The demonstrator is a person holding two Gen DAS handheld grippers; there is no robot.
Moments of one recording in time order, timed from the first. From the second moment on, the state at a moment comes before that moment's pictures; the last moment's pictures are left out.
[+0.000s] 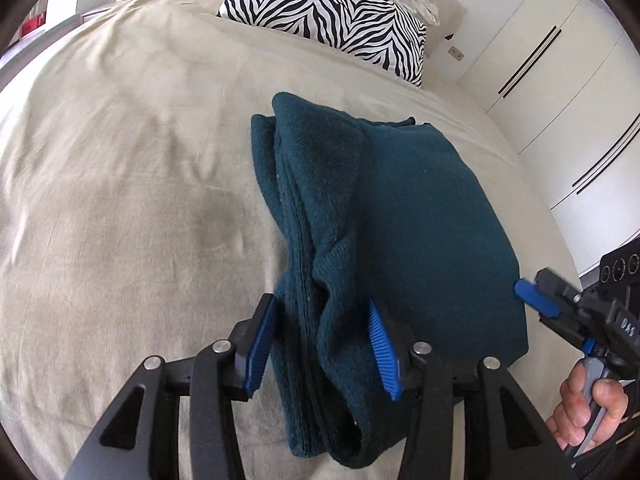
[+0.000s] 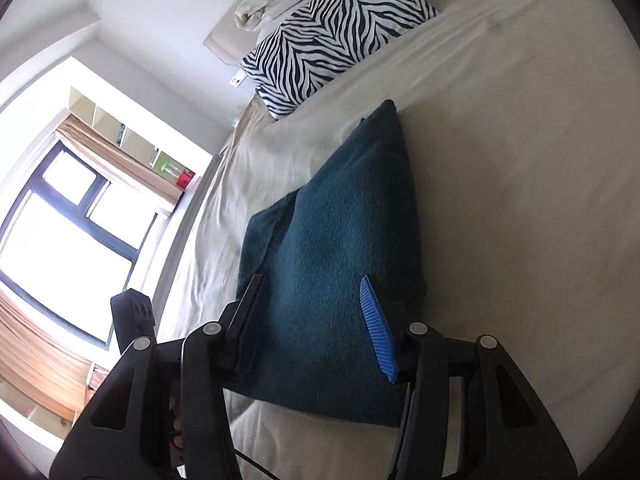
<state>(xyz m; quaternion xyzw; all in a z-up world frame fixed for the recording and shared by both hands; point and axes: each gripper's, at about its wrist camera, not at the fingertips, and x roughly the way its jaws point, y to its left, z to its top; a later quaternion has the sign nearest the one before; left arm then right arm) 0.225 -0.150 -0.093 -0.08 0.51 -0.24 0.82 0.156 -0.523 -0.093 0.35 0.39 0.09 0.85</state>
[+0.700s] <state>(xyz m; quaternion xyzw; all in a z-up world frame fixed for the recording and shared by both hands) 0.000 -0.109 0.057 0.02 0.21 -0.11 0.97 -0.066 -0.424 0.064 0.12 0.22 -0.07 0.97</state>
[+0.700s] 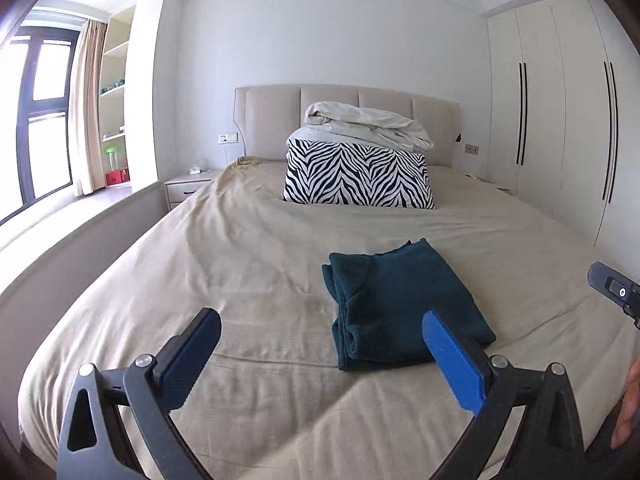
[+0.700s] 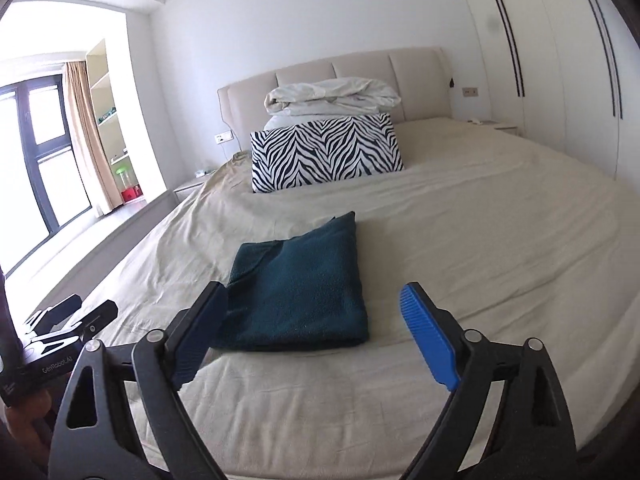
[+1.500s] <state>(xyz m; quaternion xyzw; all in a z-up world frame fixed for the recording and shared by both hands) -0.015 -0.120 0.048 0.02 0.34 -0.07 0.94 -0.125 -0.389 0.125 0.06 0.25 -0.11 0.96</state>
